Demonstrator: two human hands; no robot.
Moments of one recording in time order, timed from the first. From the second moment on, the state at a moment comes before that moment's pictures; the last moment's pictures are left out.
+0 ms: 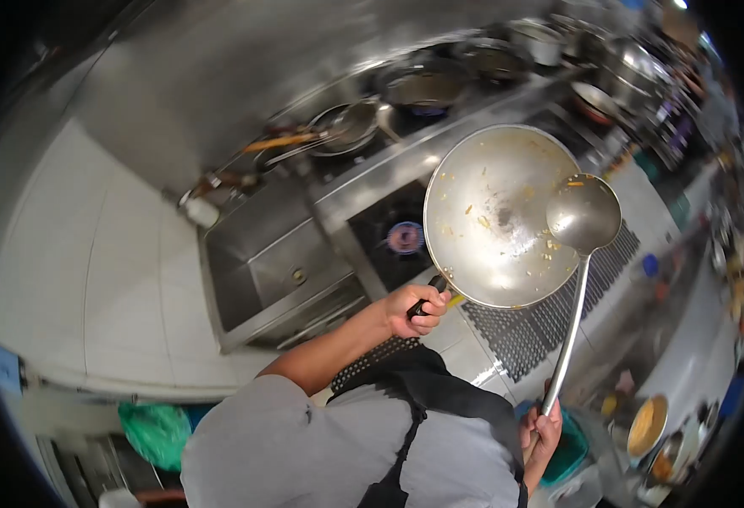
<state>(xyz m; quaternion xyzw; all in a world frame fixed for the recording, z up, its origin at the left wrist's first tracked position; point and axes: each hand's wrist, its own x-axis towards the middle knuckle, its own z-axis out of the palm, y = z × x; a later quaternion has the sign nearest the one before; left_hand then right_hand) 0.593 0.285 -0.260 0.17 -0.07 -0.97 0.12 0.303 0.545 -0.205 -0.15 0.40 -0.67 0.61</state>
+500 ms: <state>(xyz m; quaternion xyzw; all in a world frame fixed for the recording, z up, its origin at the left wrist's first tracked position) 0.969 0.392 -0.292 0.22 0.04 -0.88 0.41 0.536 0.346 -0.172 -0.37 0.37 -0.34 0.78</state>
